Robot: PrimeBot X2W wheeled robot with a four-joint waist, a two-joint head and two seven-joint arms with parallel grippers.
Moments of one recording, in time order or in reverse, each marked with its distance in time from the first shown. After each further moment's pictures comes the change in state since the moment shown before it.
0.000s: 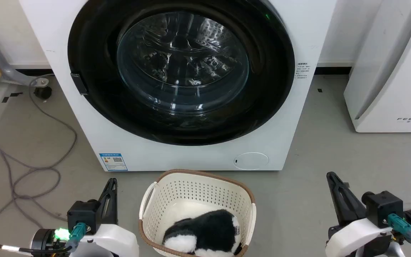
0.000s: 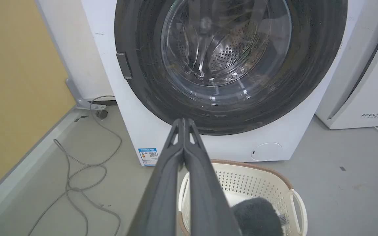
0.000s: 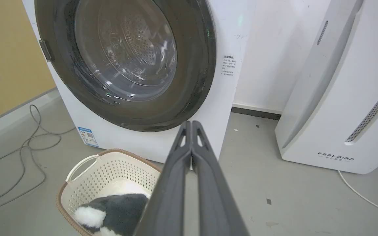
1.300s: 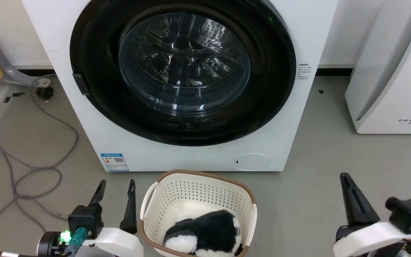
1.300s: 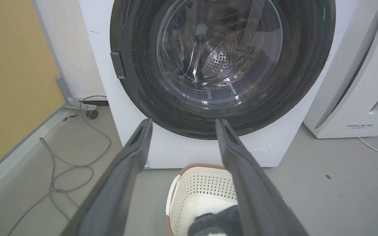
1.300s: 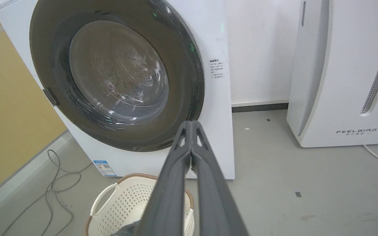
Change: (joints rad) left arm 0.000 0.000 -0.023 0.035 -0.063 0.000 -0.062; right arm 0.020 0.000 -0.024 0.015 0.175 0.000 -0.058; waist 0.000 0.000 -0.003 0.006
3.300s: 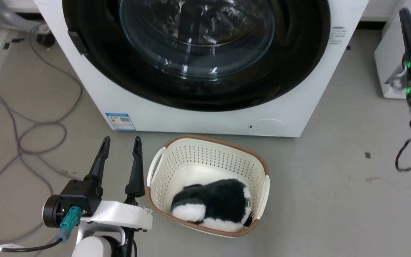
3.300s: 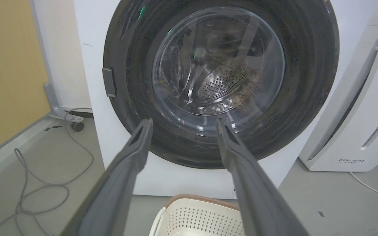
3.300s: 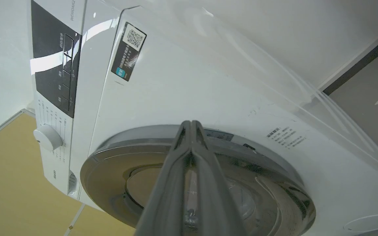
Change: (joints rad) left arm -0.134 0.000 -0.054 -0.030 -0.105 -0.007 -0.123; right arm -0.936 -0.267 0.178 0.744 1.242 0.000 0.024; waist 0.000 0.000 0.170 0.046
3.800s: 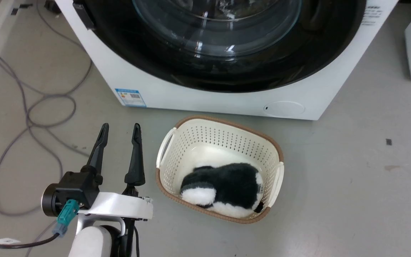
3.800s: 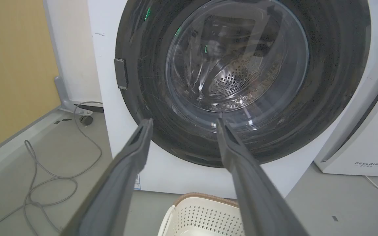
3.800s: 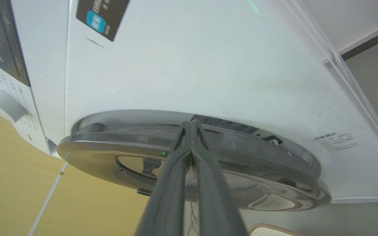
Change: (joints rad) left arm -0.052 0.000 -0.005 0.000 -0.012 -0.002 -0.029; right arm -0.431 -0.062 0.257 0.325 0.099 0.000 0.284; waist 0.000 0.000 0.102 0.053
